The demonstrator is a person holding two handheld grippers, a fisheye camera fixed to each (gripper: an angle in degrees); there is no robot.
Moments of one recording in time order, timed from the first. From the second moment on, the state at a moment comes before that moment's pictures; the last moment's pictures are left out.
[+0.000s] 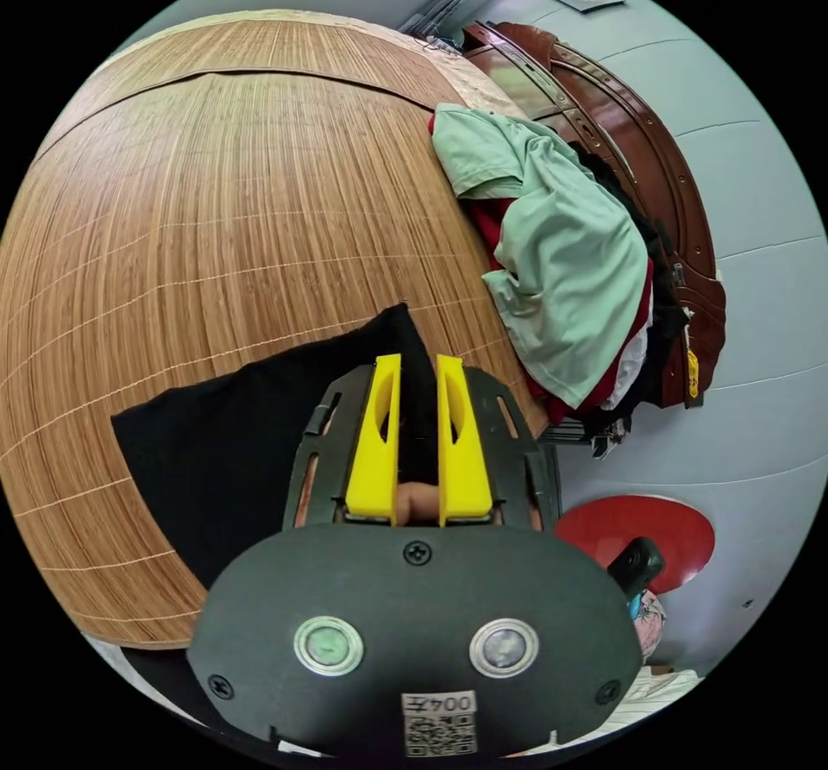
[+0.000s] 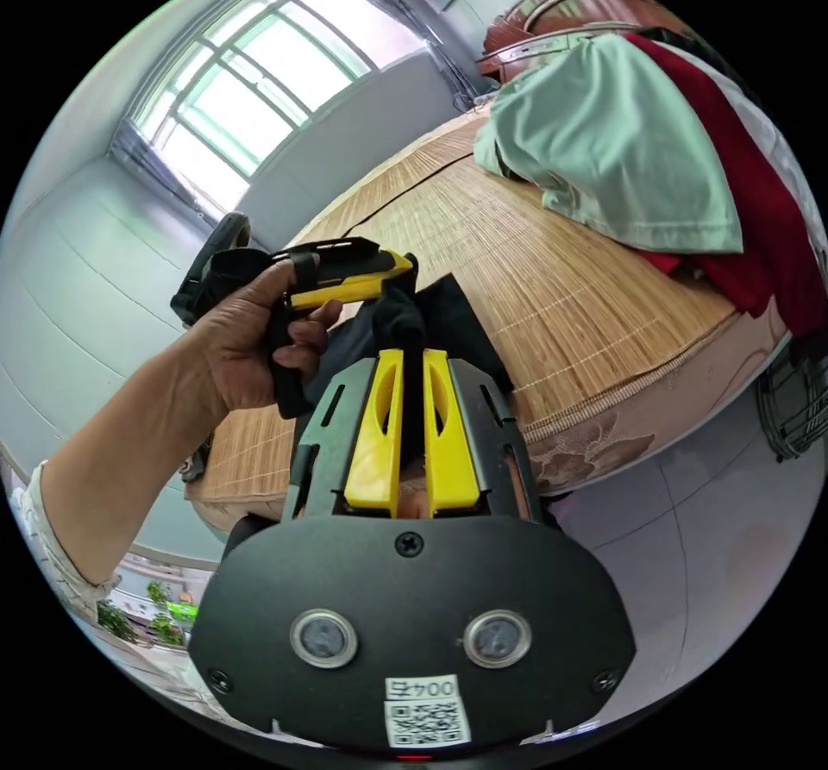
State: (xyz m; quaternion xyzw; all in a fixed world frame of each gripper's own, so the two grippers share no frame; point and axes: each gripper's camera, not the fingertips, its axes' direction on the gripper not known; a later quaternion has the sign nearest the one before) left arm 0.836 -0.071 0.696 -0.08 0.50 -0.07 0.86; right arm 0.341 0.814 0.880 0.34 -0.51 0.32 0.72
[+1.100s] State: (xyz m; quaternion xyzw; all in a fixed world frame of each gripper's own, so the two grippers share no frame) left arm 0.720 0.115 0.640 0.01 0.41 -0.13 0.90; right arm 0.457 0.711 0.942 0.22 -0.53 0.25 0.78
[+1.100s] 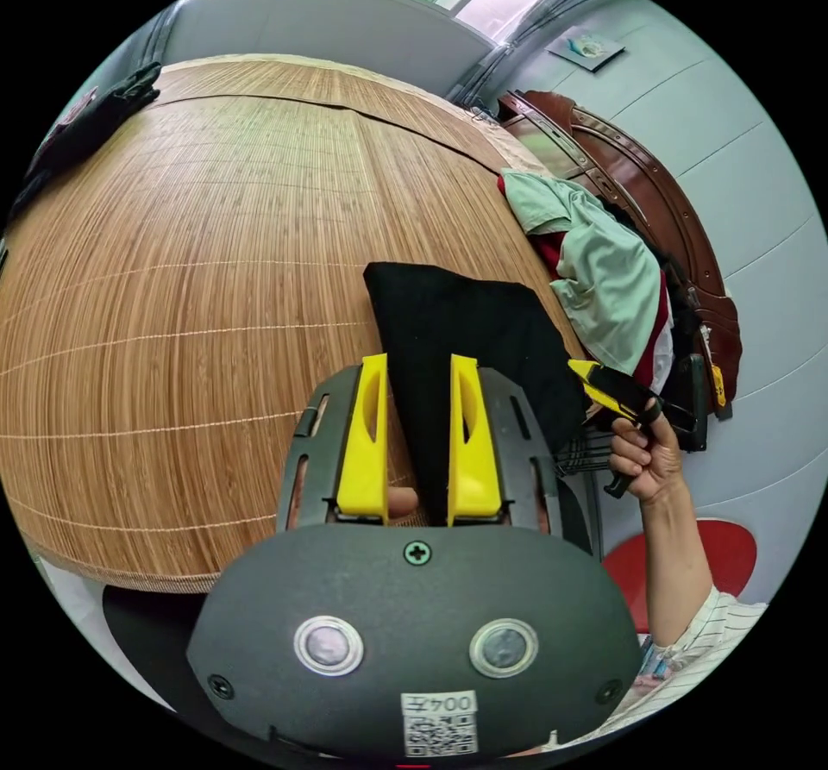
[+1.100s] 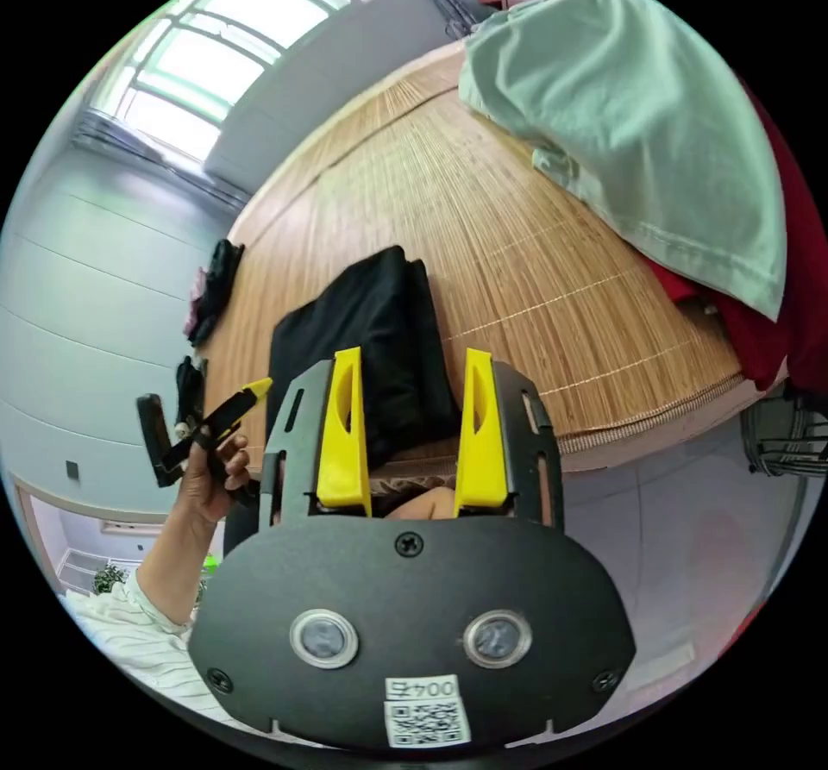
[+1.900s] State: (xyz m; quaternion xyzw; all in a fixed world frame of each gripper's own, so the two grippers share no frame) left arm 0.668 0.140 0.641 0.04 0.32 0.04 0.94; right arm 0.269 0.692 0.748 0.32 -0.43 0.12 0.84
